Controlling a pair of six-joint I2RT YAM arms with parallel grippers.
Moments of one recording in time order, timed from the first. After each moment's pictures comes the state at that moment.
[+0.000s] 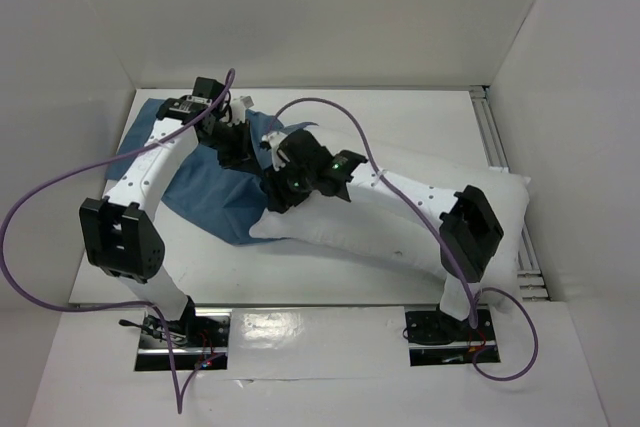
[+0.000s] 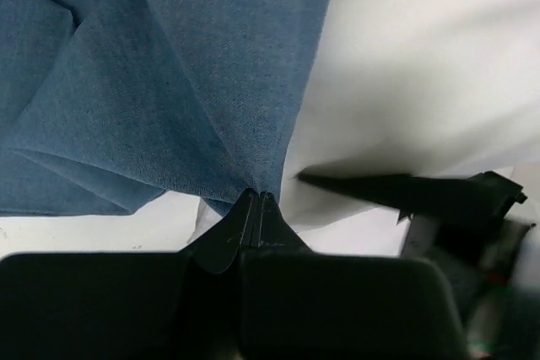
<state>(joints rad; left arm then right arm) -0.20 1.66 1.59 -1.07 0.47 -0.30 0.89 1.77 1.50 -0.47 -0.20 0.24</state>
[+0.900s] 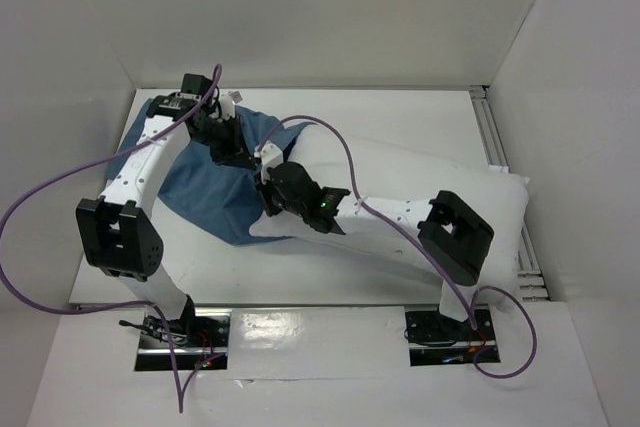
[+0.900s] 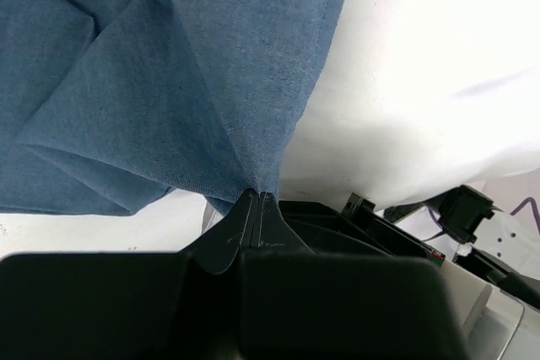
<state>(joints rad) -0.15 1.67 1.61 -1.07 0.48 -0.32 1.02 1.80 1.23 0.16 0.14 0.23</state>
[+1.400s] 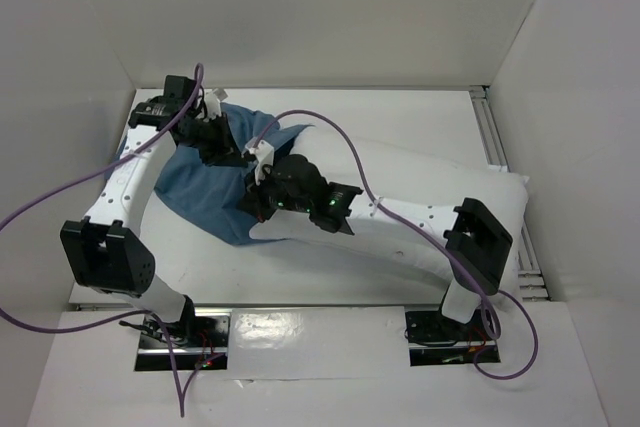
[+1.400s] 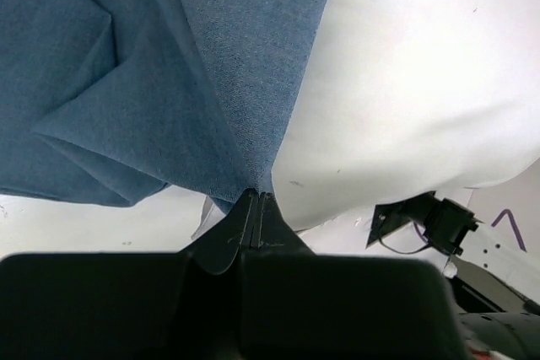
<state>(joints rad) -0.10 1.57 1.57 -1.05 0.49 -0.36 1.05 1.69 1.25 0.16 -0.15 0.29</state>
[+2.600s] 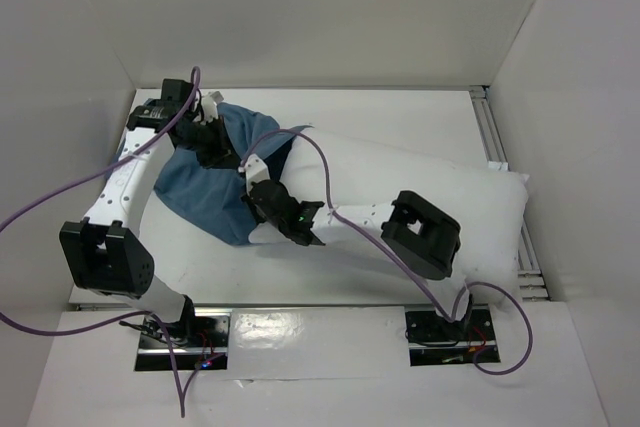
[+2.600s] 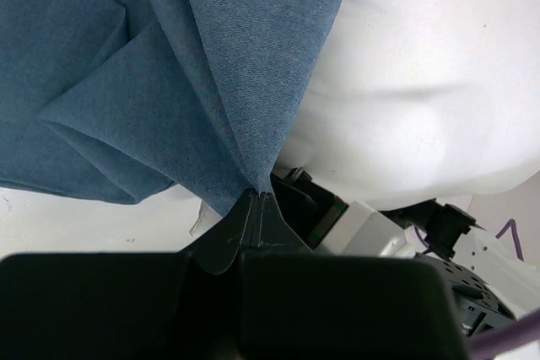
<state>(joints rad) -0.07 1.54 1.51 -1.03 0.48 -0.37 1.09 1.99 1.28 0.27 0.35 0.21</state>
